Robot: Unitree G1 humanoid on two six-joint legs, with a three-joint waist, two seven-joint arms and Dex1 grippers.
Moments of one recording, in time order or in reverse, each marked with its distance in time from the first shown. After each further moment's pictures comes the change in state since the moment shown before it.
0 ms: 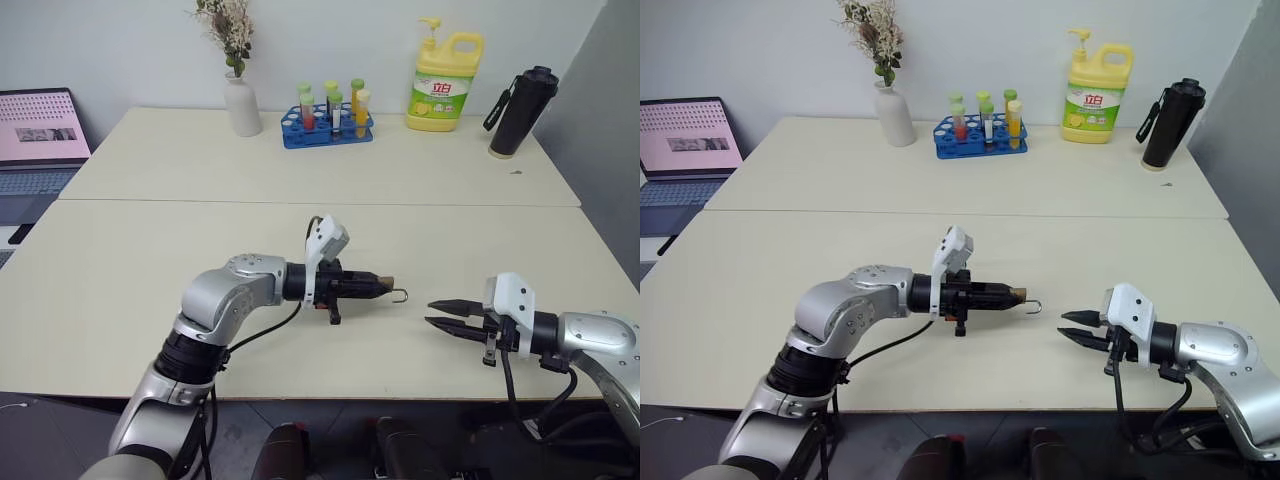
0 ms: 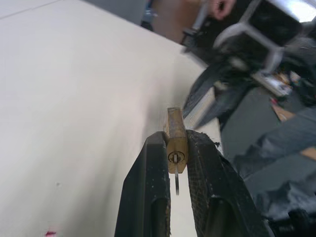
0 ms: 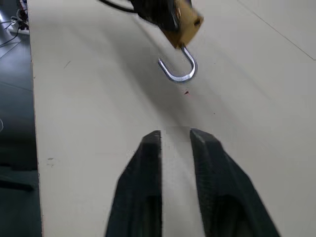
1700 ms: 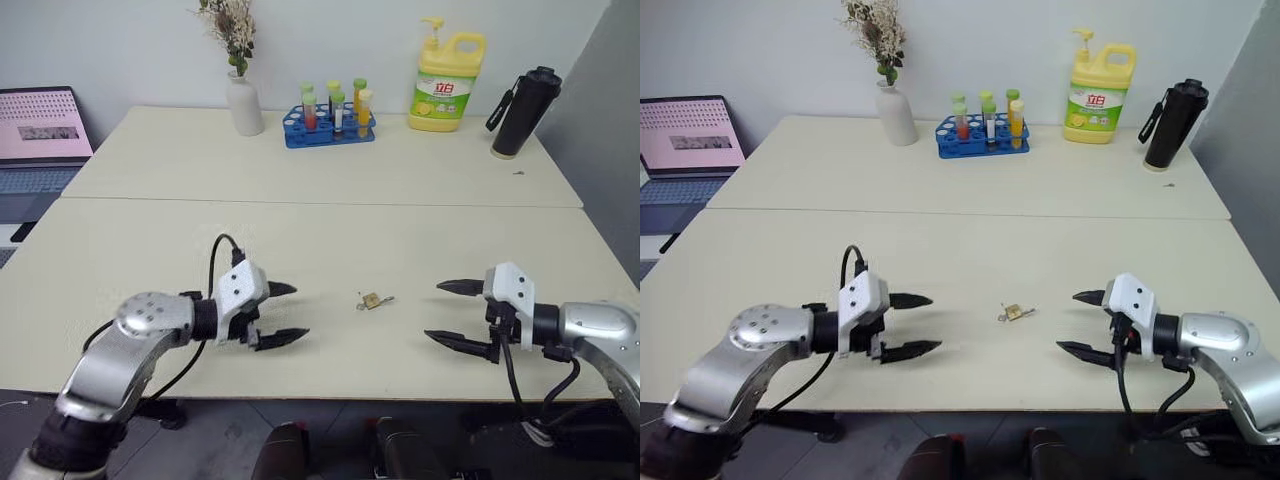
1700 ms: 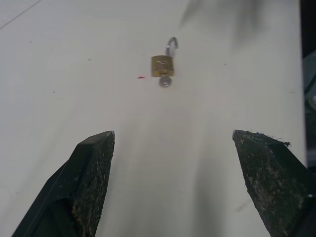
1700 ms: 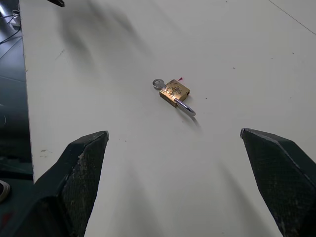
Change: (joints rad) left arm 0.470 0.435 0.209 -0.351 0.170 -0.426 -0.156; right arm -0.128 -0.073 0.048 0.142 -0.020 0.045 0.084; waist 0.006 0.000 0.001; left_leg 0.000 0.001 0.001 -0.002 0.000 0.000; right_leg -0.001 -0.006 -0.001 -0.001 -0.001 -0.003
